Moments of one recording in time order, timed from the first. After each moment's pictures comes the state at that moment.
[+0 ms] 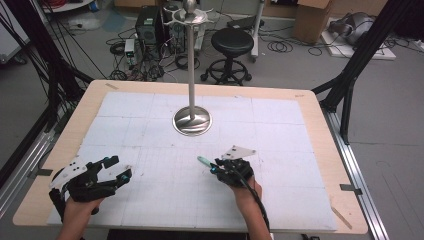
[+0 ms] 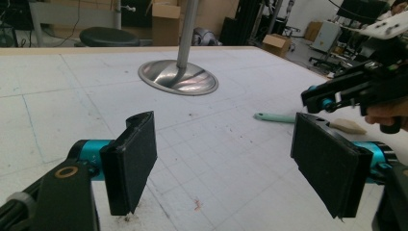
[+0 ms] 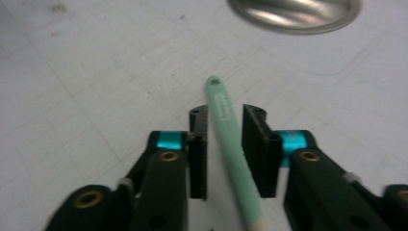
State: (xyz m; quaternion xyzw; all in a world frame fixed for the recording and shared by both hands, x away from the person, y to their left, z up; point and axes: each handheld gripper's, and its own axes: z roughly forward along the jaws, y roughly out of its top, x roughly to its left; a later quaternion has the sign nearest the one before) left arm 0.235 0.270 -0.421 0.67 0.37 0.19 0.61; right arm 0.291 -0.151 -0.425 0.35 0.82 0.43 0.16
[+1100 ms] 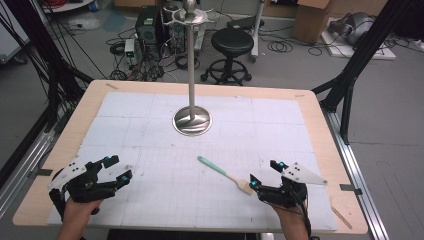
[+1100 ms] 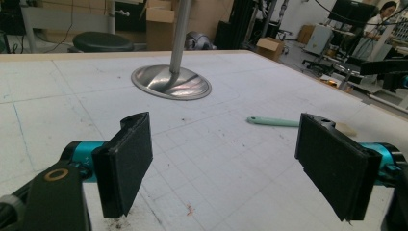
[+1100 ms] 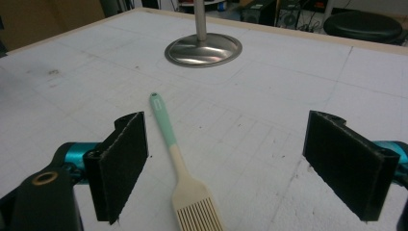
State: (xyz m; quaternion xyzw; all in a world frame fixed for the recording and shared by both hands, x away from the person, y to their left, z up) left arm 0.233 0.269 -0.418 0.67 0.36 0.18 0.62; right arm 0.226 -0.256 -0.400 0.40 0.73 0.50 0.23
